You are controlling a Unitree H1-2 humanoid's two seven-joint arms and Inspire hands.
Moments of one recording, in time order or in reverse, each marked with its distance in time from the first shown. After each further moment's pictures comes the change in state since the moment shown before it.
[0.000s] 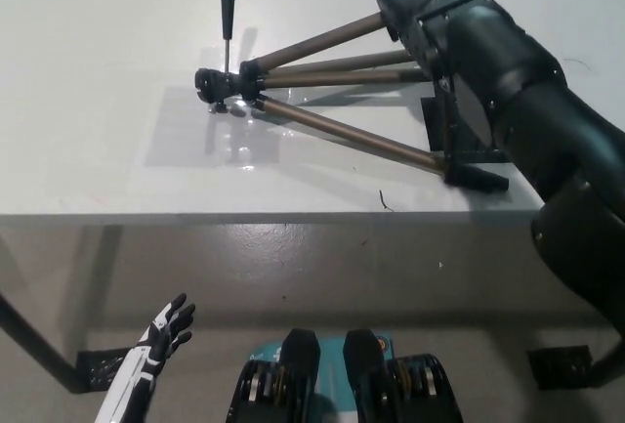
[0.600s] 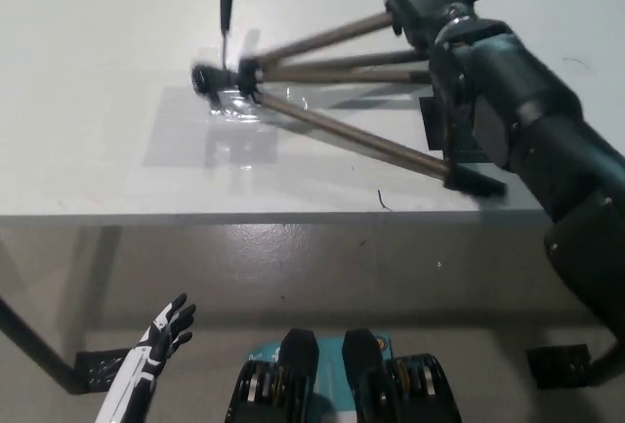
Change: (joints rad) left_arm -0.001 0.000 -0.001 0.001 0.000 0.000 -0.001; right_arm 0.064 -0.027 -0.282 -0.004 0.033 -0.106 -0.313
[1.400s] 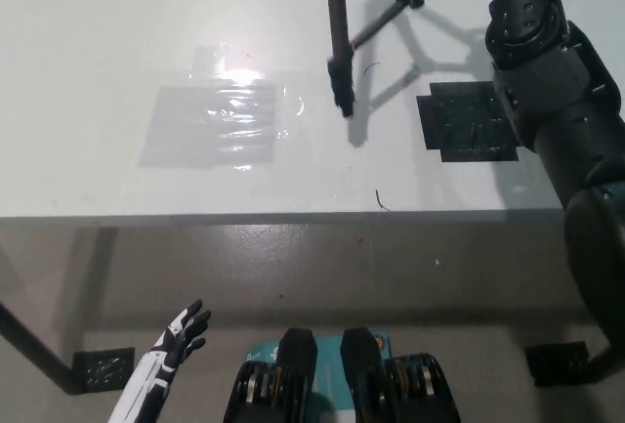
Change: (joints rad) left_arm 0.006 0.005 -0.030 0.000 0.013 -0.008 -0.020; right_arm 0.000 0.006 -0.731 -0.030 0.336 -0.088 -0.227
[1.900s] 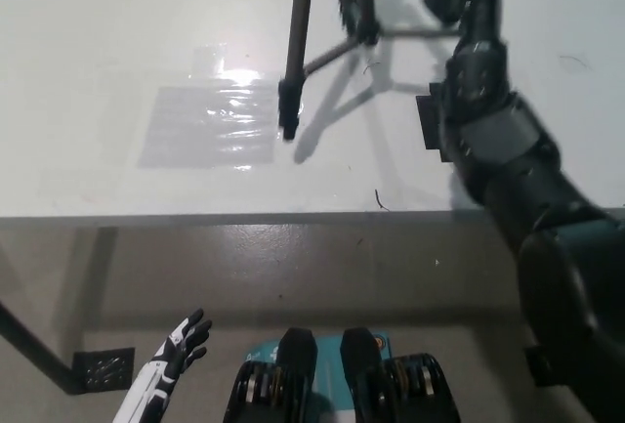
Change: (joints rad) left_arm 0.023 0.000 0.000 -0.008 -0.004 -0.011 -0.013; right_arm 0.106 0.117 -0.031 0.061 0.132 -0.103 -0.095
